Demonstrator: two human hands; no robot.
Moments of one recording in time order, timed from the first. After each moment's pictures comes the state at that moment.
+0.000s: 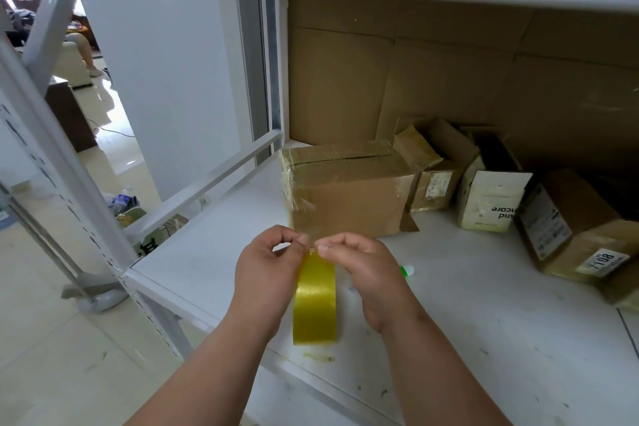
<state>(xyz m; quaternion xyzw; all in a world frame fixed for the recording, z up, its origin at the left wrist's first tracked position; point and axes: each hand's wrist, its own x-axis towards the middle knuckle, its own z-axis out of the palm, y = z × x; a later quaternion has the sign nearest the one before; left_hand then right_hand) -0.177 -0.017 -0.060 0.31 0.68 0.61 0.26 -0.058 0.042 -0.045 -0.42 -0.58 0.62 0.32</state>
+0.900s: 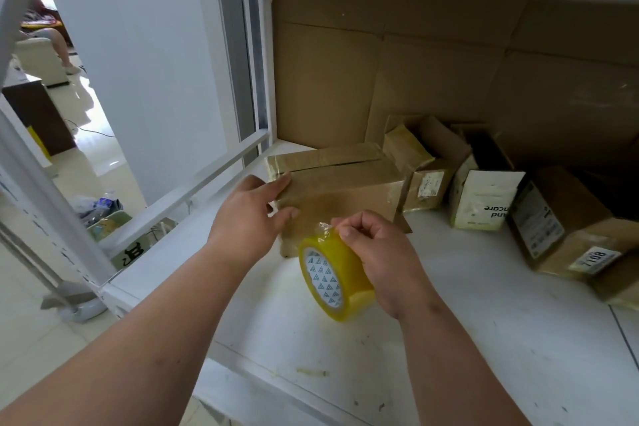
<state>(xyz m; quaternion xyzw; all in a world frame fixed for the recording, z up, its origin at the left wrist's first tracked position) -0.243 0.042 -0.039 0.57 0.75 0.34 0.05 -0.048 0.067 -0.031 -0.46 -0.63 0.52 0.34</state>
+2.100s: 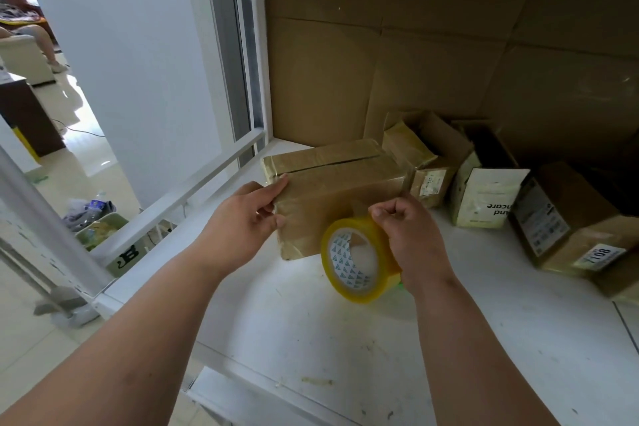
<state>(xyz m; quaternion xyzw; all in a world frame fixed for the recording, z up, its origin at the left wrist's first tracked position) -0.267 0.044 -0.047 0.63 0.68 0.37 0.11 -0.038 0.109 -0.040 -0.54 -0.62 0.40 0.40</state>
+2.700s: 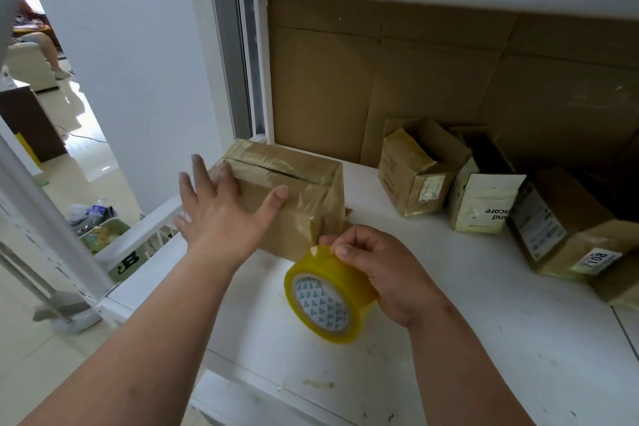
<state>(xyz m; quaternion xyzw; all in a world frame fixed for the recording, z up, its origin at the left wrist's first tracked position) -0.256 0.042 -0.030 0.43 0.84 0.32 0.03 -0.046 0.070 -0.036 -0.42 -0.63 0.59 0.27</state>
